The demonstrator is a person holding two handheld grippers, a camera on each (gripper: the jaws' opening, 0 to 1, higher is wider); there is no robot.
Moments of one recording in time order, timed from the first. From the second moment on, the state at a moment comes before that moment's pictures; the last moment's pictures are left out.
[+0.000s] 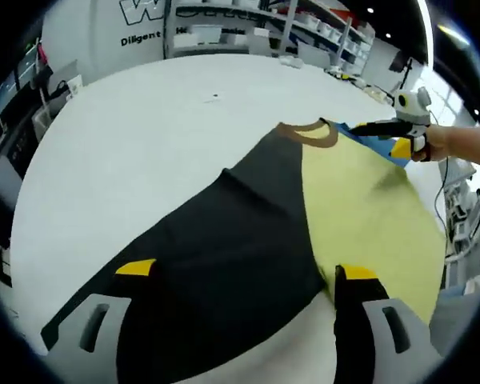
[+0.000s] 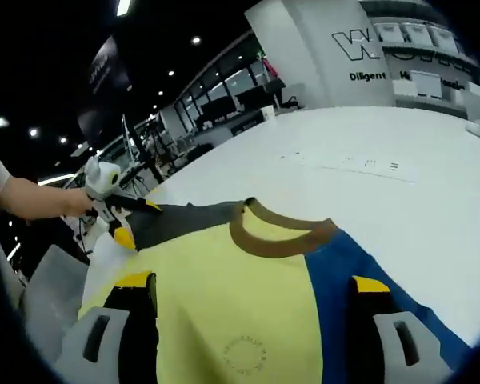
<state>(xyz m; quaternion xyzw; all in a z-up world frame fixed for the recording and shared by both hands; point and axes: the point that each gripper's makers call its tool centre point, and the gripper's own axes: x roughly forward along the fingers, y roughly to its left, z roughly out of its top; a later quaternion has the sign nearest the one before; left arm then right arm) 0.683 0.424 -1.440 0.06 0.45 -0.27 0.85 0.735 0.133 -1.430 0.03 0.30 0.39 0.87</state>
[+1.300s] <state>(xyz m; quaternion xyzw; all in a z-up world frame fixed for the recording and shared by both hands) 0.681 0.505 -1.392 -0.03 0.37 -0.16 0.91 0.634 -0.141 -1.409 0.07 0.30 0.08 0.95</state>
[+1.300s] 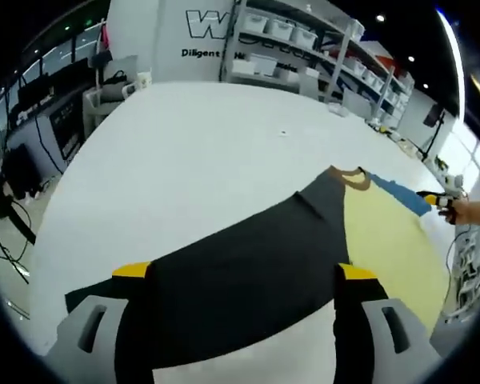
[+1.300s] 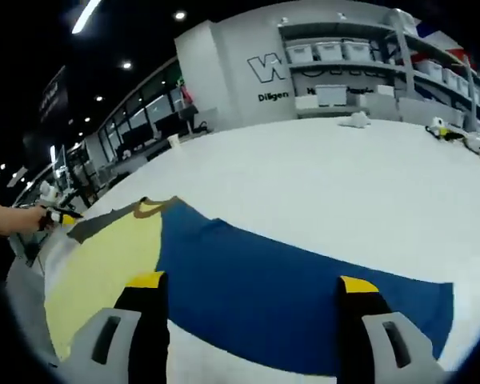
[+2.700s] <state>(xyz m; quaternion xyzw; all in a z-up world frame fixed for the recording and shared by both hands) 0.645 0.485 -1.359 -0.04 0.32 -0.15 0.94 0.582 -0.248 -1.403 0.02 0.32 -0.10 0.94</state>
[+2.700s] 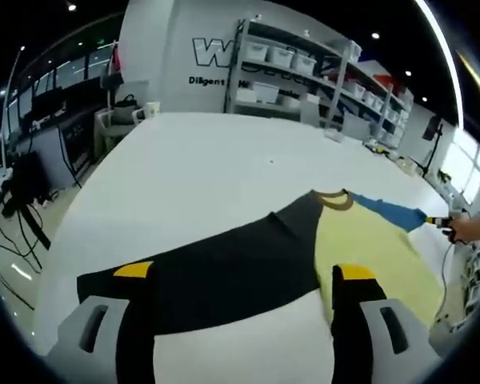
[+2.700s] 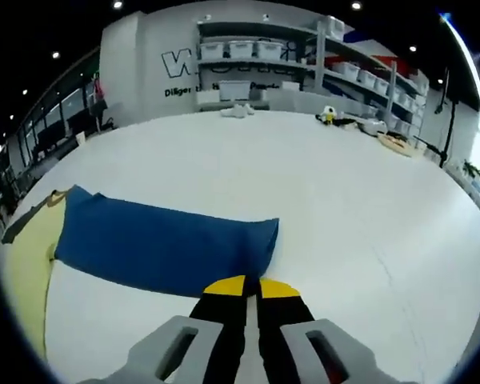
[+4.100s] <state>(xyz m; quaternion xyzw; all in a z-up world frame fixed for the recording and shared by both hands) 0.569 0.437 -1.332 -0.03 0.25 -0.24 0.94 0.690 0.192 -1.303 -0.12 0.19 0.33 0.92</state>
